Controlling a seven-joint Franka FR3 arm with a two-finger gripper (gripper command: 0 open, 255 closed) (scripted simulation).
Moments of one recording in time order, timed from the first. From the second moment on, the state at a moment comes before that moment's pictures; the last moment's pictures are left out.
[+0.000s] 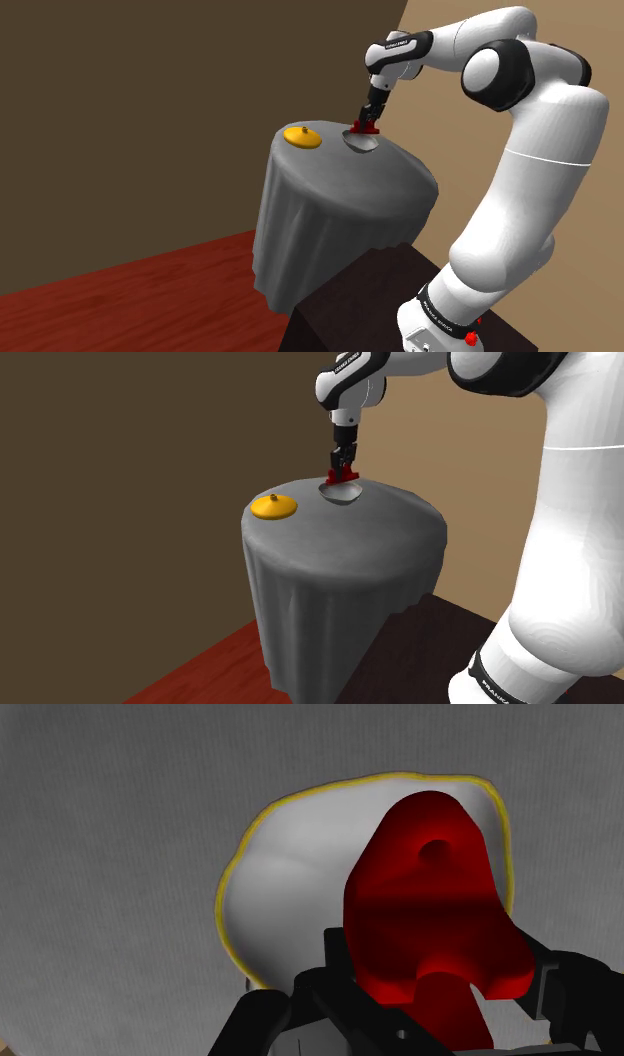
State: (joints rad) arm -0.24 0.28 -0.29 -1.67 0.08 1.94 -0.63
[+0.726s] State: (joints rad) arm -0.24 0.31 -0.29 -1.74 0.09 2.04 -0.64
